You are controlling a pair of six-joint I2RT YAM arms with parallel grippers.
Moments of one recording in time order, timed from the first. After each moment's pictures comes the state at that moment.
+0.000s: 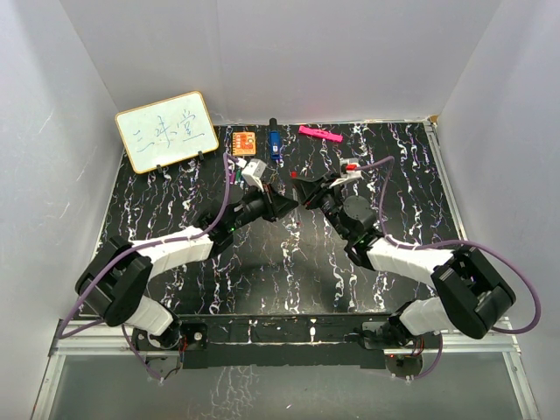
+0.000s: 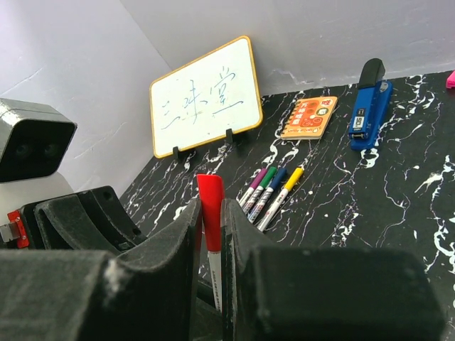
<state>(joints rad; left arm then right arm) -0.68 1.48 0.73 0.63 0.25 -0.63 0.66 1.36 0.57 0.91 0.11 0.52</state>
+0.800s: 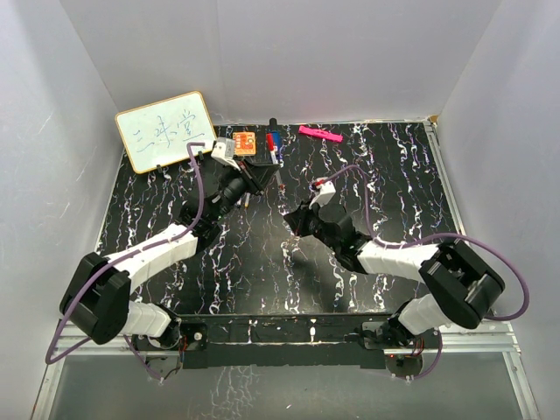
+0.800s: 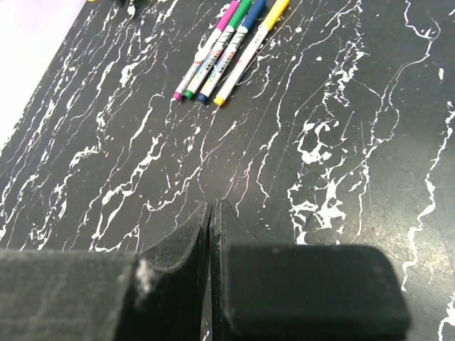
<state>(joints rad) -0.60 1.35 0.77 0.72 0.11 -0.56 0.75 1.43 0.57 0.60 0.08 0.52</state>
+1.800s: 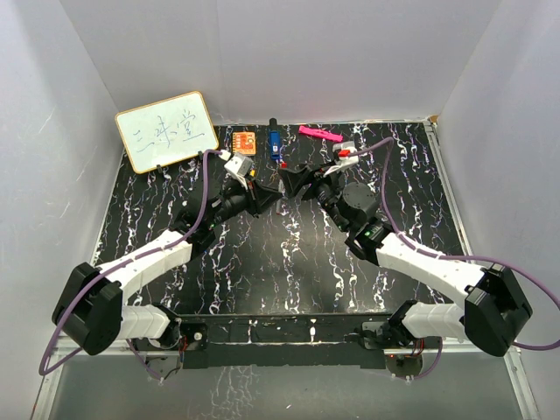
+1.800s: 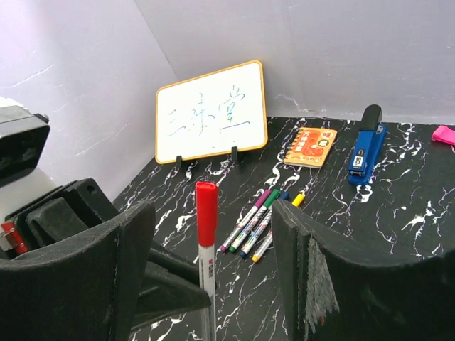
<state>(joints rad) -0.60 1.28 0.72 0.48 0.34 -0.37 0.74 1.21 0.78 0.58 0.19 0.37</state>
